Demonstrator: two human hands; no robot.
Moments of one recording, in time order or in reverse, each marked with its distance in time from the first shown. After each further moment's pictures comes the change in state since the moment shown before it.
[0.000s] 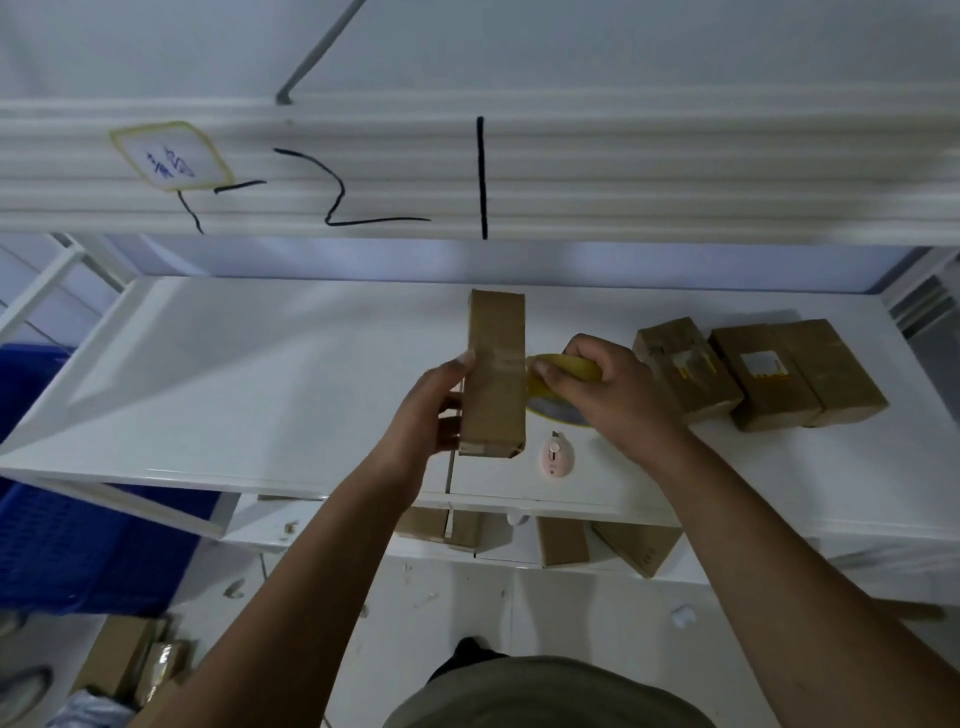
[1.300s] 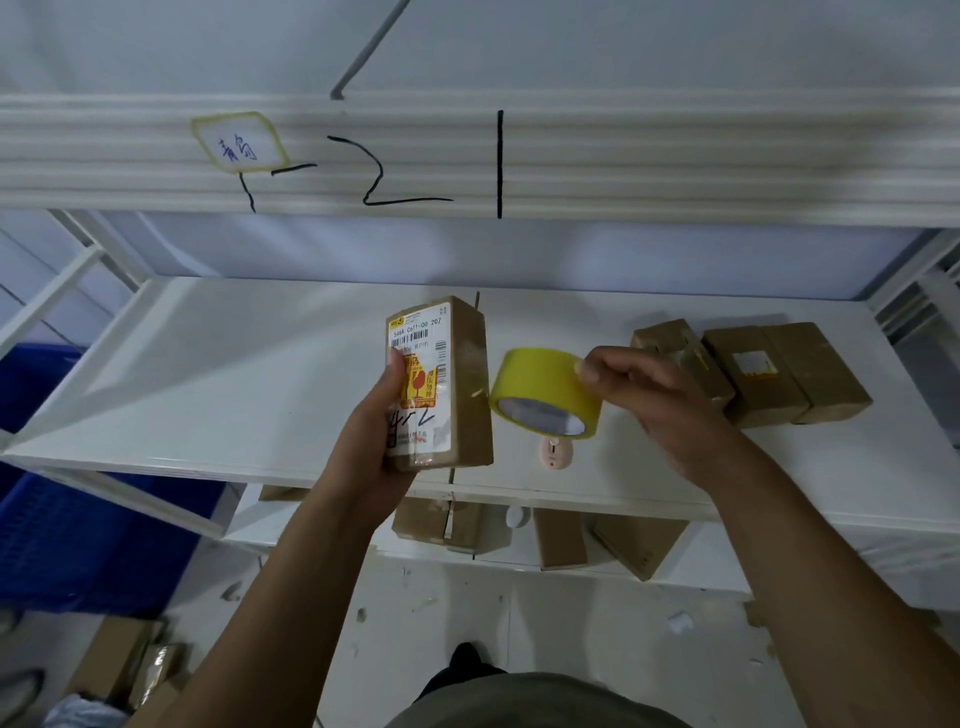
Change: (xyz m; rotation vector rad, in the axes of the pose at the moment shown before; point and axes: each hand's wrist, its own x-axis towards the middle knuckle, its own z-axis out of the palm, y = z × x) left_hand -0.036 -0.011 -0.032 -0.517 -0.059 0.031; right_hand -0.041 -0.012 -0.033 0.381 -0.237 -0.127
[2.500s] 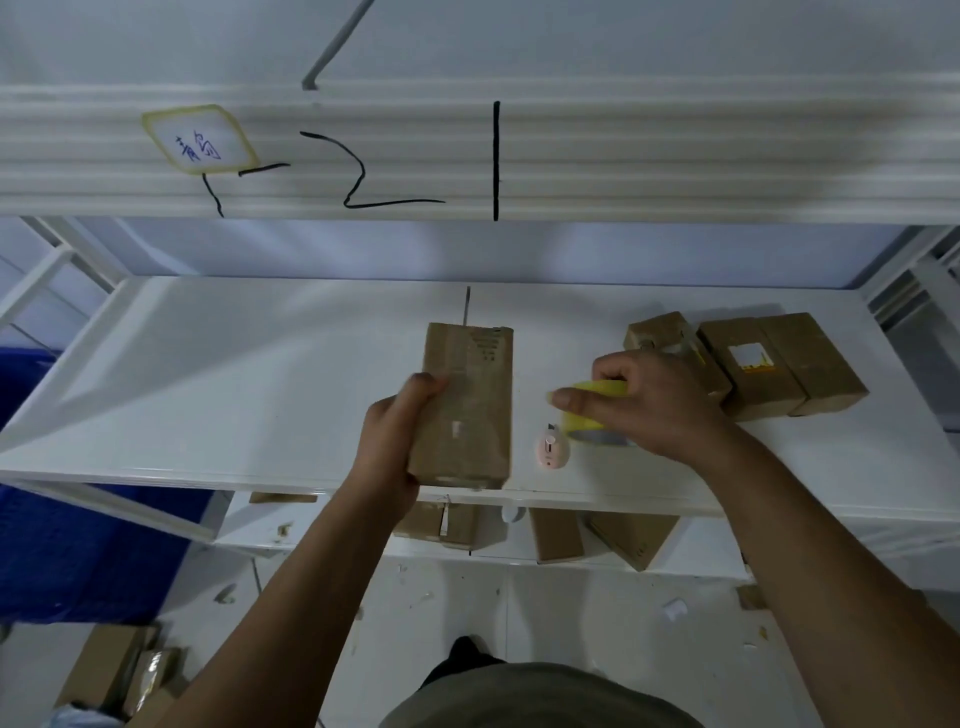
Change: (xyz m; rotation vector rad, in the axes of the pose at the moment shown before) left_hand 0.027 -0.021 0.004 0.317 0.134 0.084; right_hand 0.018 0.020 -0.010 -0.431 0.068 0.134
